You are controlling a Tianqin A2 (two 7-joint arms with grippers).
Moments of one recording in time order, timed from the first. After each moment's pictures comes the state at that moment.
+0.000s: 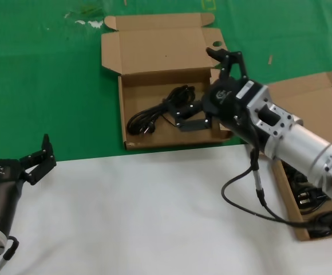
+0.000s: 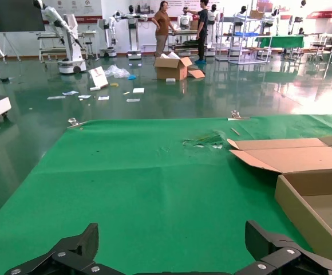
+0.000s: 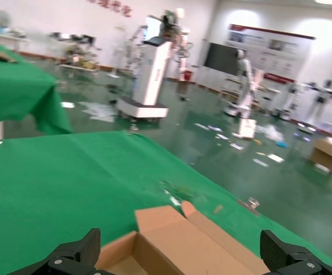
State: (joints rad) left arm 0.00 -0.30 1.60 -1.60 -1.80 0.00 0.00; right arm 0.45 0.39 -1.84 1.46 1.57 -0.47 -0.02
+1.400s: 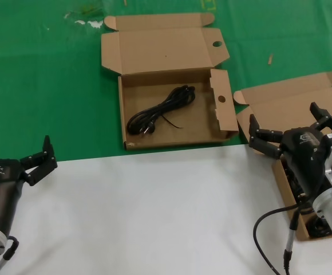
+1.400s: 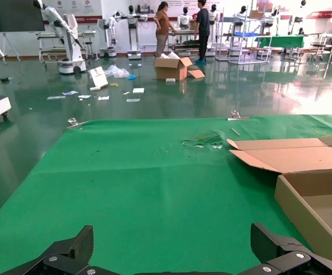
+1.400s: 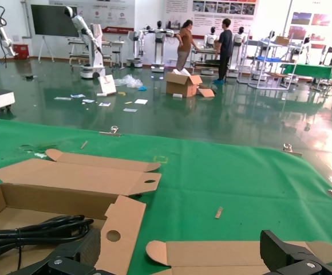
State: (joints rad) left arm 0.00 -0.30 1.60 -1.60 -1.80 0.00 0.00; right arm 0.03 0.31 -1.62 1.59 1.78 -0.03 0.00
